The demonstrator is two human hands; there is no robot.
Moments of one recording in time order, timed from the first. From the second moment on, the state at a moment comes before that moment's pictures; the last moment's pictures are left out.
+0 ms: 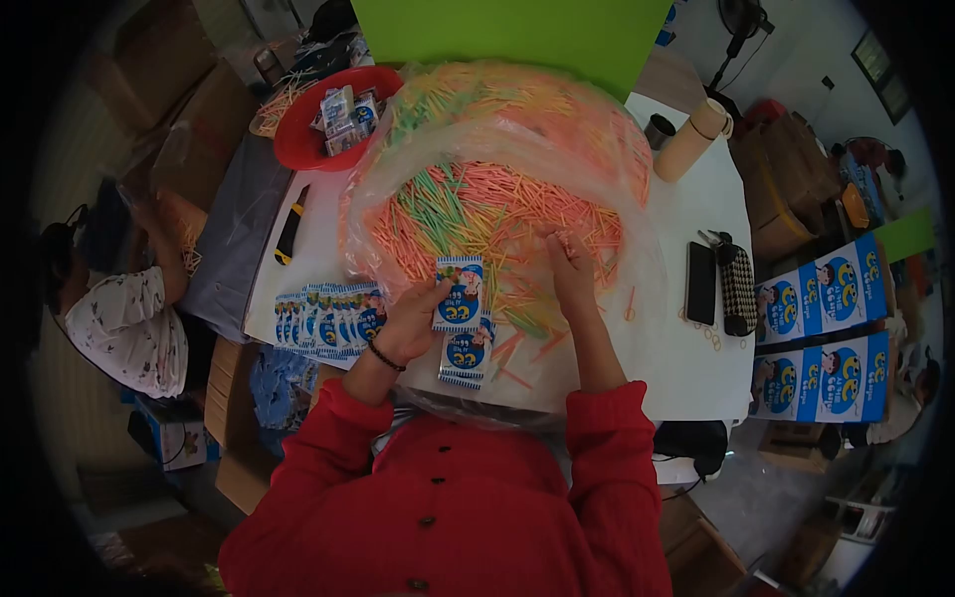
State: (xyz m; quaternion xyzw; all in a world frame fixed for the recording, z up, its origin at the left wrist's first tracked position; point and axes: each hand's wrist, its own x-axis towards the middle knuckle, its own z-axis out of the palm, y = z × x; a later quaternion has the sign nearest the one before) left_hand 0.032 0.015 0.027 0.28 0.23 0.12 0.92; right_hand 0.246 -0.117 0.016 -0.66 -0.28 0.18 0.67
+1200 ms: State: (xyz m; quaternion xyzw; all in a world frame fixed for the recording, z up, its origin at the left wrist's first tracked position) left_hand 0.020 -0.012 0.012 0.53 0.13 0.23 0.81; right_hand 0.147 -0.123 0.083 -0.49 -0.26 0.32 0.77
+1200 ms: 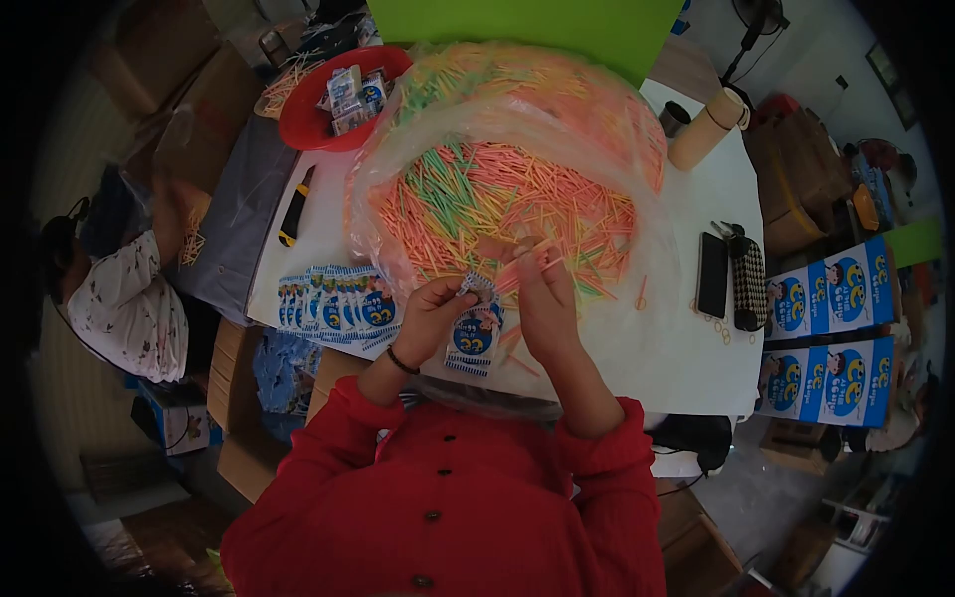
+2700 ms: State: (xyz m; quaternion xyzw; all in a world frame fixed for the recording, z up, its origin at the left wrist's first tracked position) left_hand -0.038 -0.015 0.041 0.91 0.24 0.32 0.11; right_hand 0.208 0.055 0.006 -0.86 -0.50 -0.03 0.08
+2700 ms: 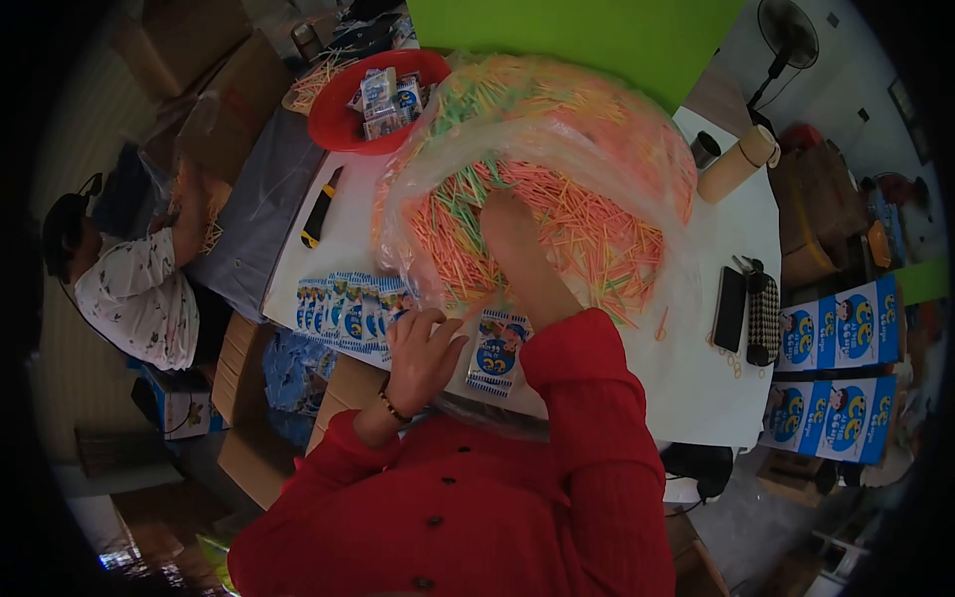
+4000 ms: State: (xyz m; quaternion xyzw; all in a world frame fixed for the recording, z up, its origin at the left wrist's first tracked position) left_hand -0.006 -0.010 0.021 0.89 0.17 0.40 0.17; right_hand 0.242 -0.117 0.014 -0.64 -0.26 0.18 0.70
